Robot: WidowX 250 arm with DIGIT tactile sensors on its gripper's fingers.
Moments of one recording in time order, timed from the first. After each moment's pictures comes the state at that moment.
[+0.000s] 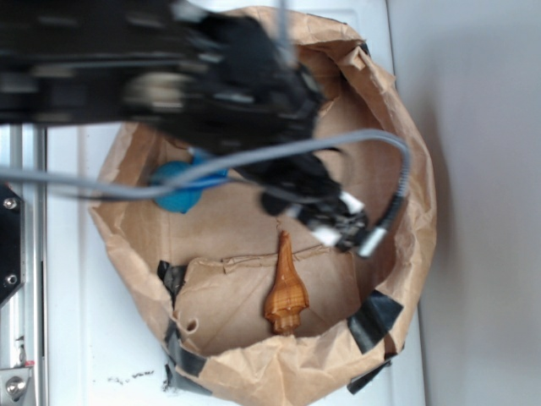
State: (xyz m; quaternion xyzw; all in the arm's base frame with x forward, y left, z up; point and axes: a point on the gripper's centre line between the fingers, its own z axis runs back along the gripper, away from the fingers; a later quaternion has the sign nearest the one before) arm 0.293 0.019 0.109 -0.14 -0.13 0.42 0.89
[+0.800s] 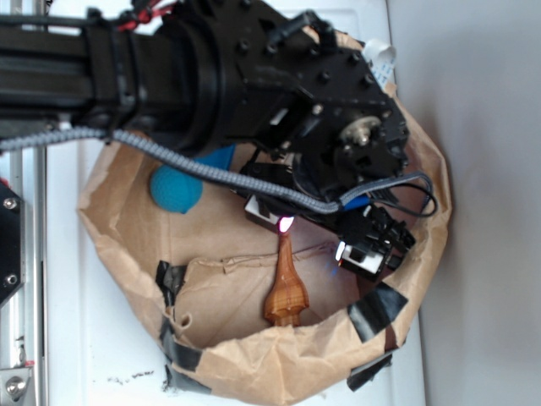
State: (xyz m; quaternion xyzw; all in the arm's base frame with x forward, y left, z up) arm 0.306 -0.007 0.067 -0.14 0.02 0.48 0.86
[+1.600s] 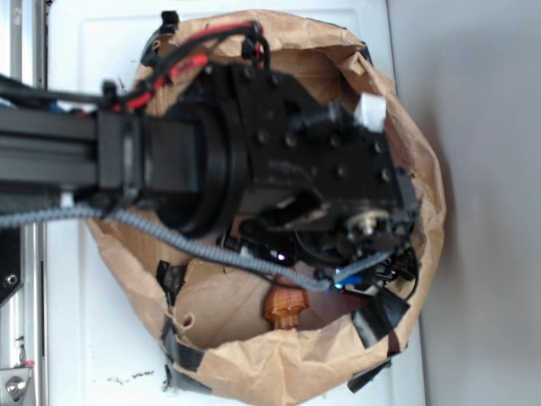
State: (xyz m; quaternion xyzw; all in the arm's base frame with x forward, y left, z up) arm 0.300 -0.037 0.062 -0.08 0.04 0.60 0.80
